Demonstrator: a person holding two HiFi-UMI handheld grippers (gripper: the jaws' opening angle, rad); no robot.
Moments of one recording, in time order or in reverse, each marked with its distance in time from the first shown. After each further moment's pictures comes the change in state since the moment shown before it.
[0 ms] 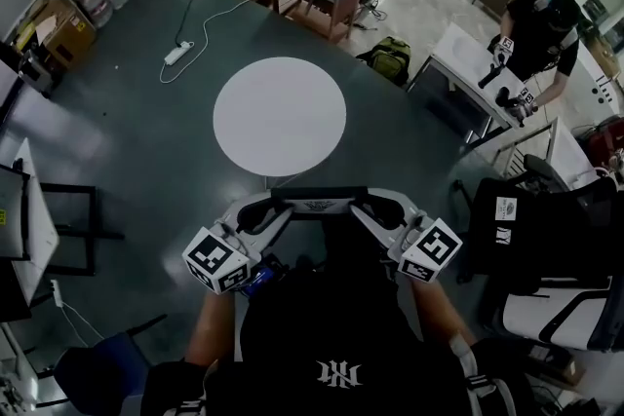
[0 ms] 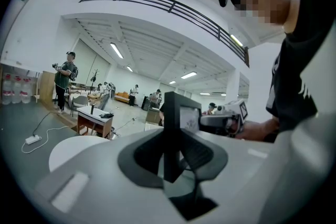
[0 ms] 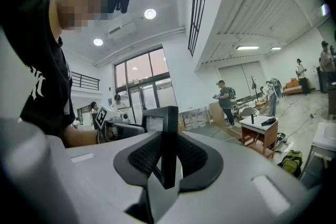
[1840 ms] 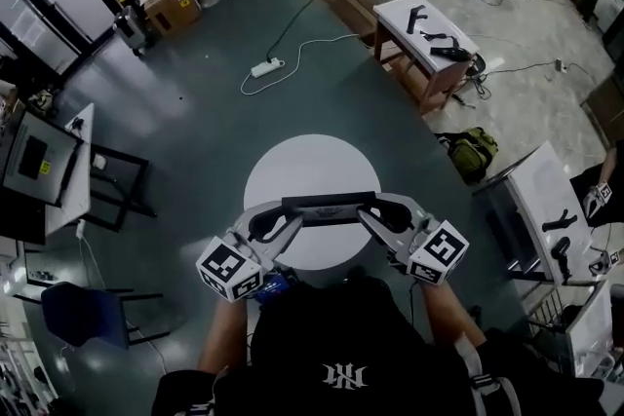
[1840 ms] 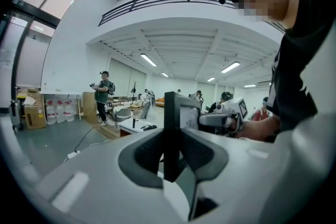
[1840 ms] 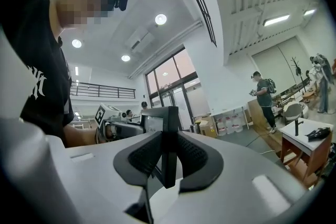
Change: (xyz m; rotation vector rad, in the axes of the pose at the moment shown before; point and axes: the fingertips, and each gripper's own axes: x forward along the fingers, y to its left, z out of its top) left arm 0.216 0.222 0.134 0.027 0.001 0.493; right arm 0.168 -0.328 0.117 -0.003 -0.018 0.480
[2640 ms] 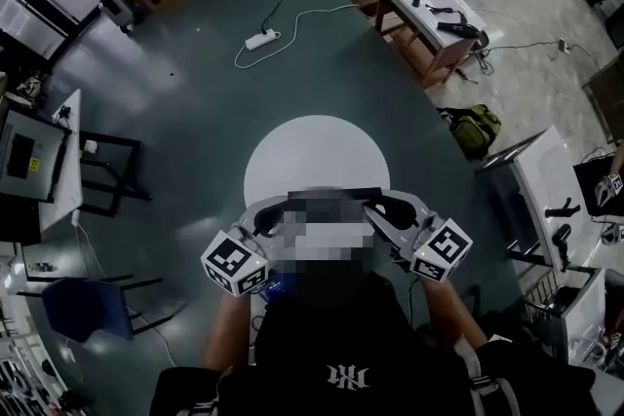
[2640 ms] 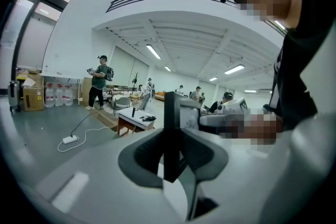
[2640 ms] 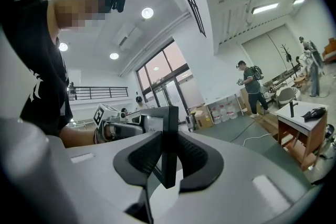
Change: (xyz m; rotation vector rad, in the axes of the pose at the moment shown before) left arm 0.009 0.052 -0.040 -0.111 0.068 -0.028; right arm 0.043 -0.023 -0.042 0.110 0.073 -0.049
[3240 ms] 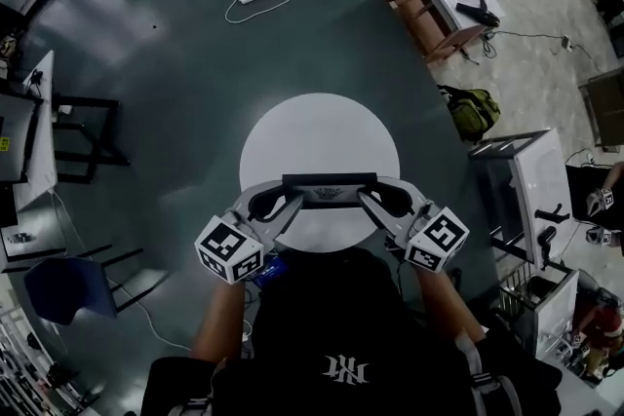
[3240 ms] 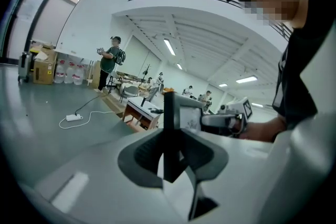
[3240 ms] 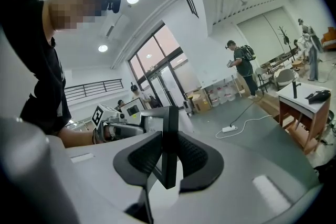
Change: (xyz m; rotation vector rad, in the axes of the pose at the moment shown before) left arm 0.003 0.125 -0.051 -0.188 0.032 0.025; right arm 0.117 -0.044 -0.043 0.088 0.157 -0.012
